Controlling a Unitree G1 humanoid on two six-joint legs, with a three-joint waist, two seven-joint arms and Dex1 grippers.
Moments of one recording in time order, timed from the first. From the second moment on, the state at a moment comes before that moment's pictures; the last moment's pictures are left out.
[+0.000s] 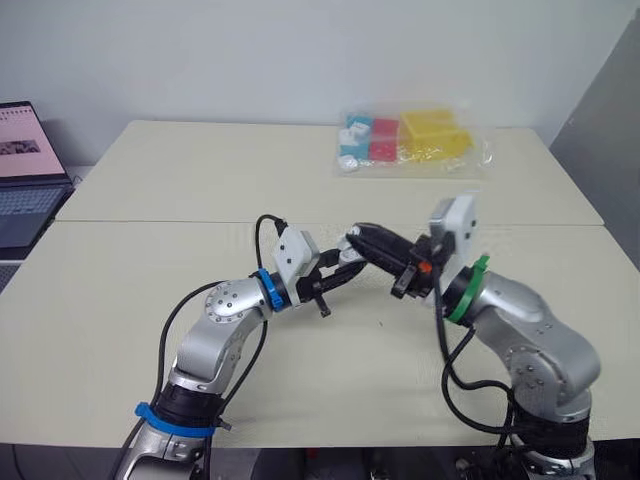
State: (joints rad) left arm -0.36 0.36 -0.15 -0.19 -0.34 0.25 -0.80; right arm -0.34 -0.23 0.07 -0.67 0.46 0.78 0.54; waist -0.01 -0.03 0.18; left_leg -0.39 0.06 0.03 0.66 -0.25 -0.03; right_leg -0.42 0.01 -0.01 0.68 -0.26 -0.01
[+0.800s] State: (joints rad) left arm -0.37 0.36 -0.15 -0.16 -0.35 0.25 -0.82; right arm -0.28 -0.23 0.16 -0.51 0.38 0.53 0.51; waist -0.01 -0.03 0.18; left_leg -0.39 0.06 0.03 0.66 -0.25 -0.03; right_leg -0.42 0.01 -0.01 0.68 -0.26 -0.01
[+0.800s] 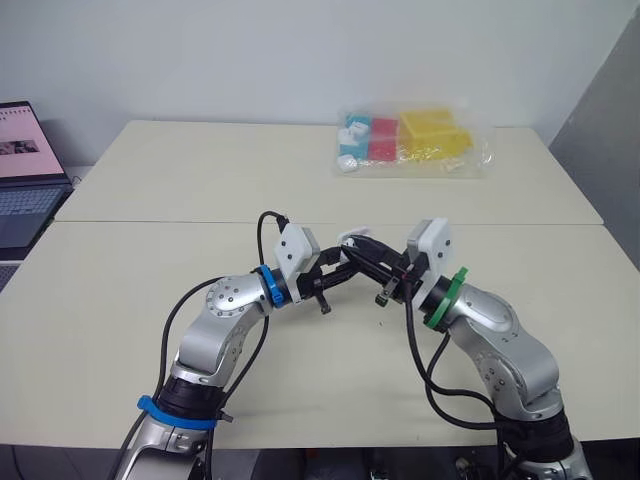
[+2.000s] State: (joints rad) left arm -0.37 0.36 -0.14 -0.16 -0.35 0.25 -0.82; right arm -0.28 -0.31 0.12 -0.58 0.43 0.62 0.48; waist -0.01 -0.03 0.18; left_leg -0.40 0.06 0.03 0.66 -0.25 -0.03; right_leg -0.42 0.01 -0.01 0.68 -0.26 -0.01
